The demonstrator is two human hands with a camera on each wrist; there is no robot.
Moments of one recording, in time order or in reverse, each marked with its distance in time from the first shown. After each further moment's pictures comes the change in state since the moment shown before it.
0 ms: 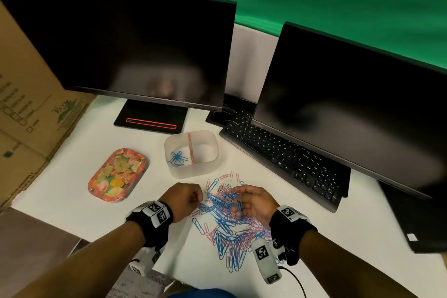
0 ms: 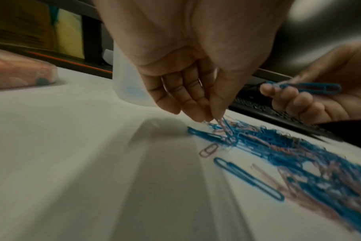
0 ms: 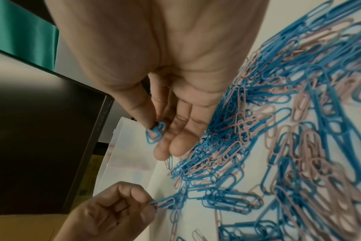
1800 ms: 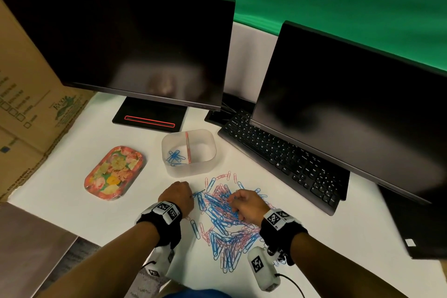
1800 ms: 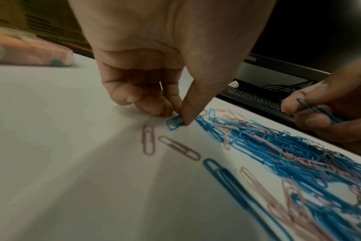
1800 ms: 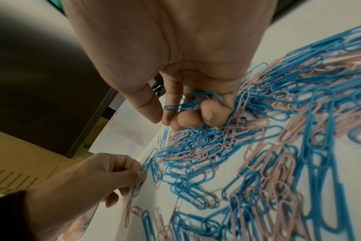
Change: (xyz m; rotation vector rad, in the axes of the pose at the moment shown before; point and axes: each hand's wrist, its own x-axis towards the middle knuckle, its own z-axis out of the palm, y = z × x) left_hand 0.016 0.011 0.019 0.198 0.073 -0.421; right_hand 0.000 0.000 0.007 -0.501 0.089 0.004
